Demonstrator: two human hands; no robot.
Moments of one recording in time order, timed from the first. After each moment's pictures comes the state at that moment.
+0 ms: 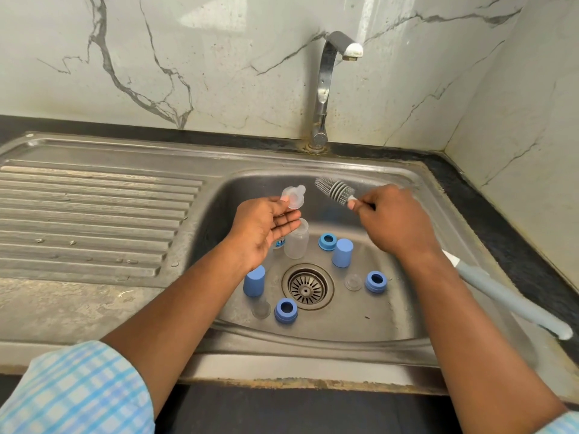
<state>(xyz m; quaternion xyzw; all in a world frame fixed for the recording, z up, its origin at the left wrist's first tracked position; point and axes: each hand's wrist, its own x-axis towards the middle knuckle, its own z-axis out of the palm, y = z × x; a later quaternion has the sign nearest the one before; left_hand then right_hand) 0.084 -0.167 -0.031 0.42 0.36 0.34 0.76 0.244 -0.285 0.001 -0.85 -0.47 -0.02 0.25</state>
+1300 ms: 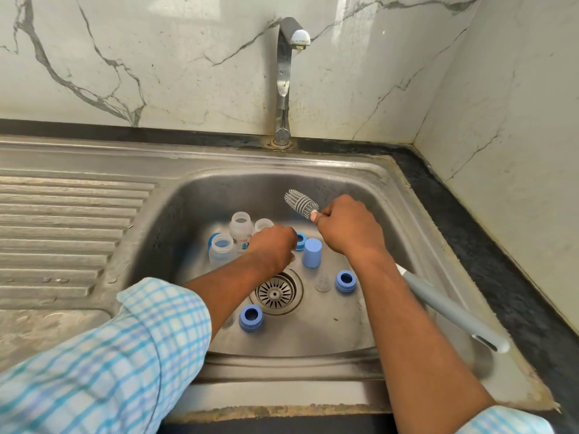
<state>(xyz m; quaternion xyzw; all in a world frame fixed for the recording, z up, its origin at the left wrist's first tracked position) 0.178 -0.161 -0.107 0.93 0.35 0.00 0.12 0.267 -0.266 -0.027 -0.89 -0.39 0.07 0.23</state>
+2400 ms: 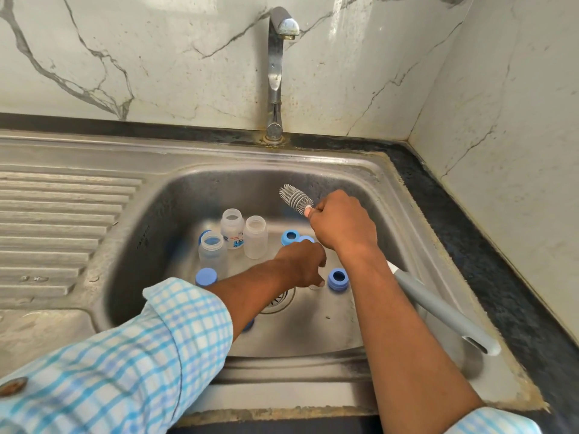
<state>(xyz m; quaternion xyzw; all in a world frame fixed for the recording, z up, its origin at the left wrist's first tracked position) 0.219 -0.198 -0.129 0.95 0.23 -0.08 0.17 0.268 -0.269 -0.022 -0.89 -0.38 0.09 0.24</state>
